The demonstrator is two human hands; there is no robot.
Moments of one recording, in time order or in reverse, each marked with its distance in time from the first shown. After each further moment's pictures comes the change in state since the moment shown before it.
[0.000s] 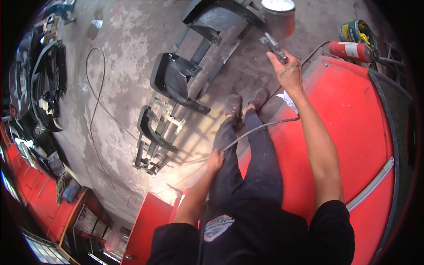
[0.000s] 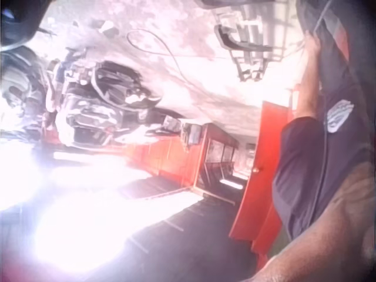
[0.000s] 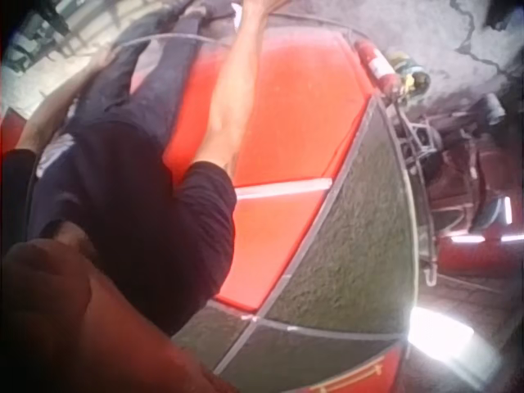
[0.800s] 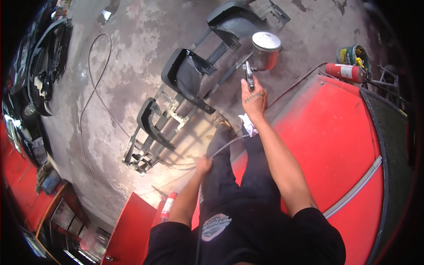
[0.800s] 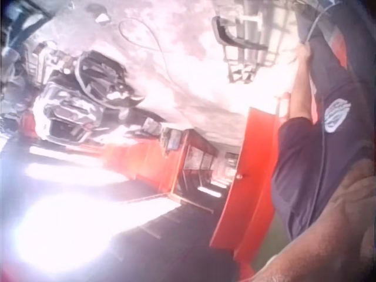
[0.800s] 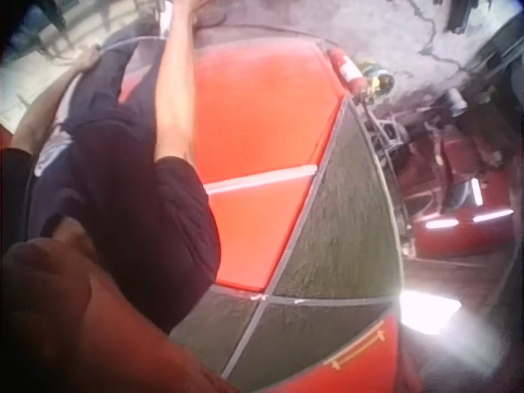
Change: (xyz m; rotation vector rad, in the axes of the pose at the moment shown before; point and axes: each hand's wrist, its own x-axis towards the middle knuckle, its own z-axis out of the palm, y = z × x) left_hand -0.026 -0.077 -0.021 -0.141 0.010 -0.098; right_hand -0.107 -0.073 0.137 0.064 0.105 -0.011
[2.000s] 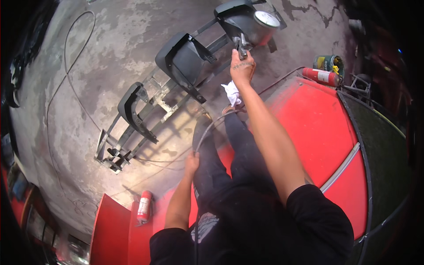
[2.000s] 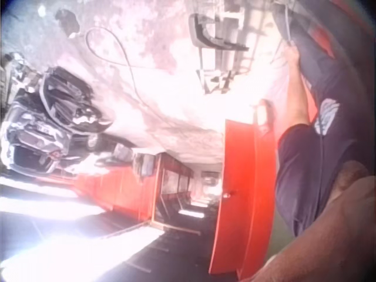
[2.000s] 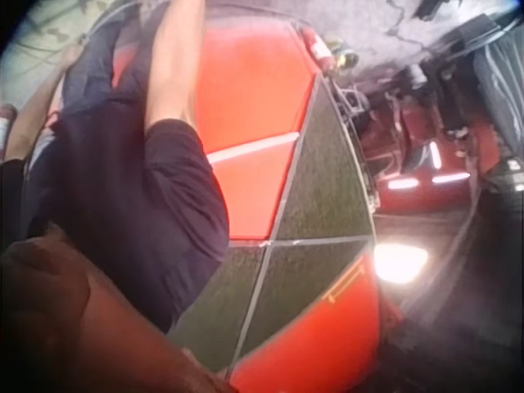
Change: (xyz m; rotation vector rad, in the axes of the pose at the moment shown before) left_hand -0.014 -0.051 0.024 -0.359 0.069 -0.002; right_hand 0.024 -0.053 0.095 -0.103 0.221 -0.100
